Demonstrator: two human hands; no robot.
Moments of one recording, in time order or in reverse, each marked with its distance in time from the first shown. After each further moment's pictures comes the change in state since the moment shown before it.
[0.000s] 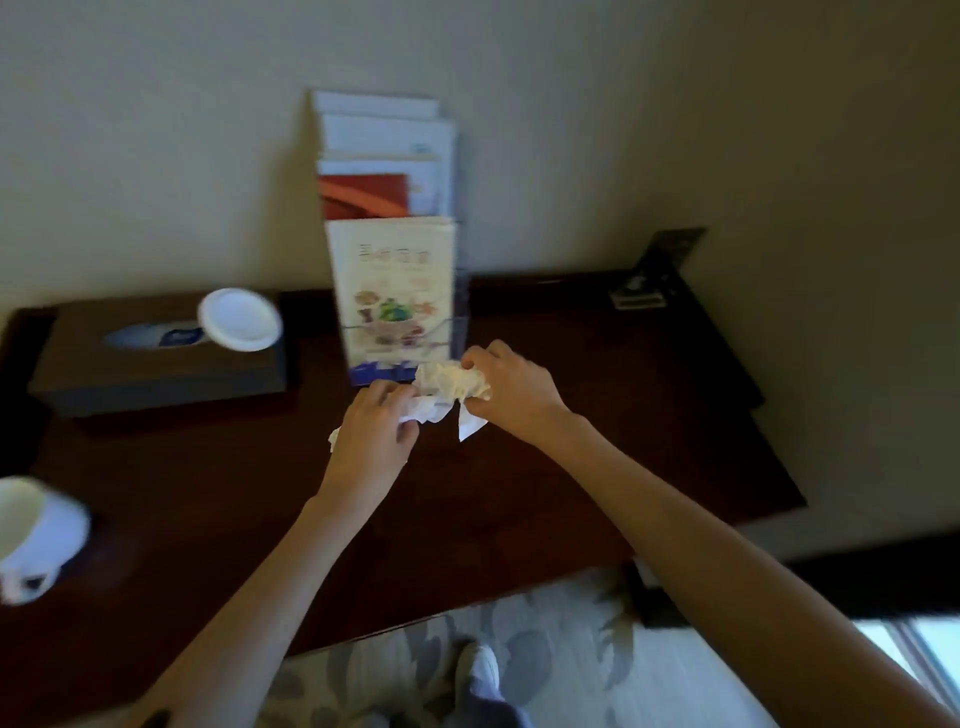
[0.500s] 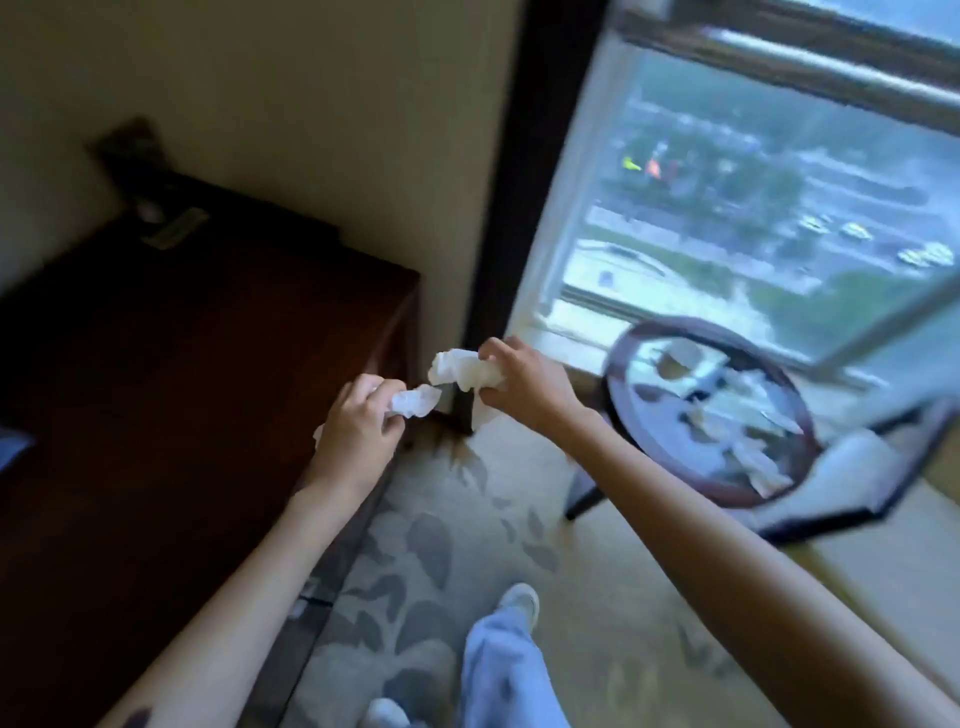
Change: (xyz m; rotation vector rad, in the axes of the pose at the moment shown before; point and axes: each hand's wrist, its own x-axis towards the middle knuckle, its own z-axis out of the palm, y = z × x) left_hand -0.116 0.199 0.131 -0.185 -0.580 0.693; right_hand -0.376 0.105 0.022 0.163 0.363 1.016
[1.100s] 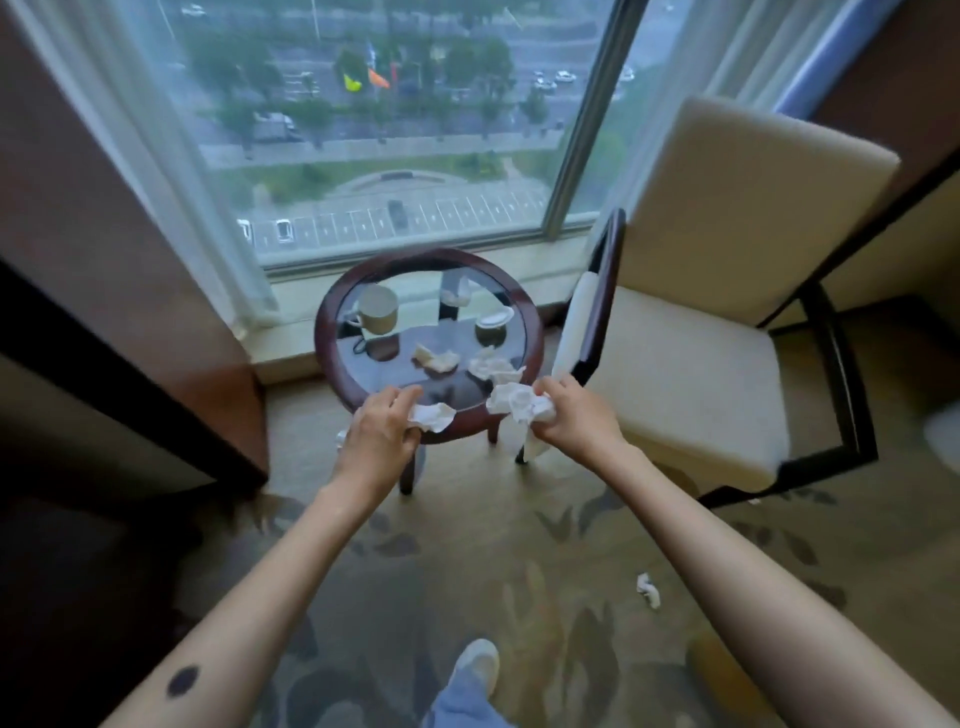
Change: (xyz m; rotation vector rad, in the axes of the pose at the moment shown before) left_hand 0.014 0.294 0.312 0.007 -0.534 0.581; right_hand -0.260 0.379 -0.064 0.055 0.114 0.813
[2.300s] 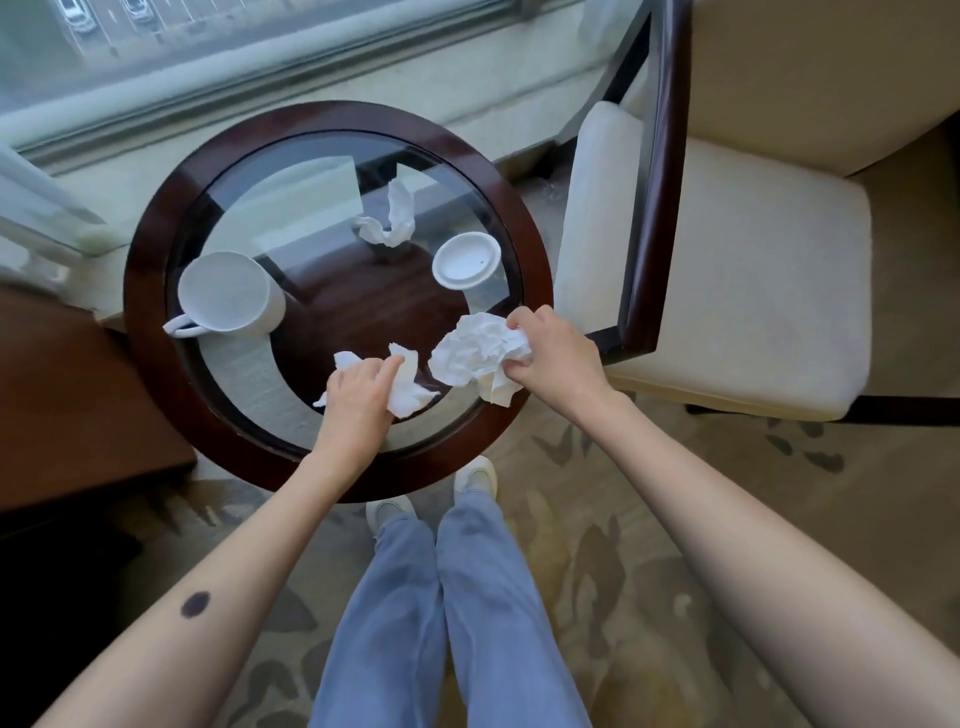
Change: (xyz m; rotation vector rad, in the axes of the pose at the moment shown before) left_hand 0.238 -0.139 0.215 0.221 -0.435 0.028; right_hand 0.268 0.081 0.112 0.069 -0.211 0.174
